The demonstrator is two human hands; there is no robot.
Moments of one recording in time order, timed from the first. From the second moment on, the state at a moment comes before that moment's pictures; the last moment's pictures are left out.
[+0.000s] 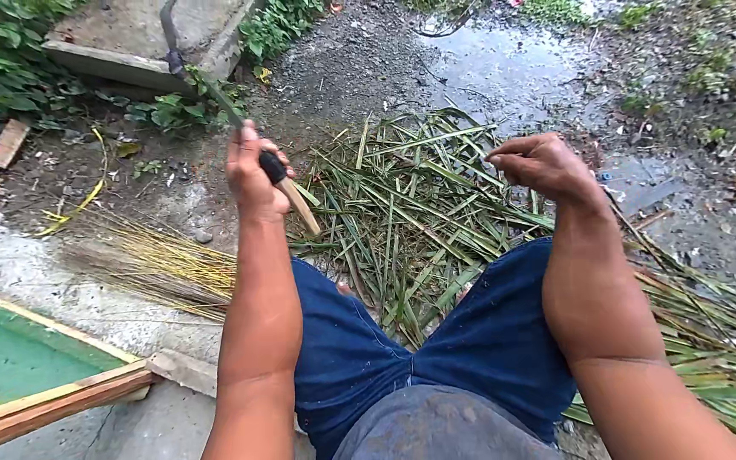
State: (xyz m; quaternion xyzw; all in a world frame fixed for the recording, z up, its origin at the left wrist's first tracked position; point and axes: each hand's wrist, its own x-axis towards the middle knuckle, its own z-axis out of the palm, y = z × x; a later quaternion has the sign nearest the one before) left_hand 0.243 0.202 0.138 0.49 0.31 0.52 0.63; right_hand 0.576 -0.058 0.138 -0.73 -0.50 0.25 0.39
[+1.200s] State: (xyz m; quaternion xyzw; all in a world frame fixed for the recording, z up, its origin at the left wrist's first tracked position) left_hand 0.292 0.145 0.131 0.52 0.21 0.29 0.78; right_hand 0.530 -0.028 0.134 -0.64 -0.61 0.24 0.40
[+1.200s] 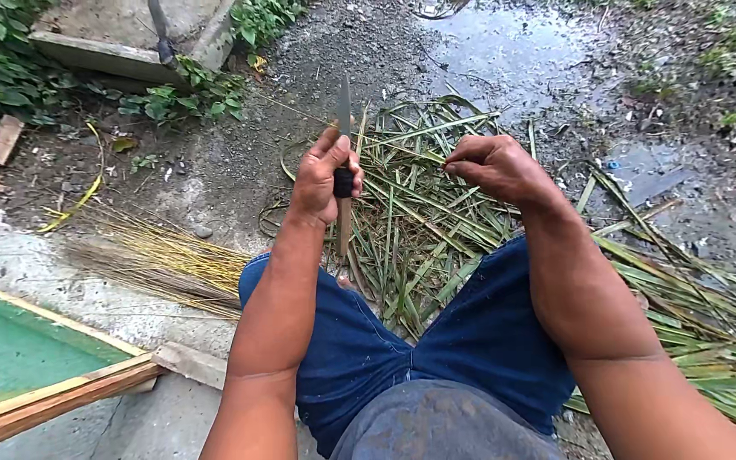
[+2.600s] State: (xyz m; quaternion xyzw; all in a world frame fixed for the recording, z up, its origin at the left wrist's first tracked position) left_hand 0.308 0.130 0.122 0.53 0.22 0.24 0.78; right_hand 0.506 -0.009 0.129 -0.62 -0.60 0.30 0.40
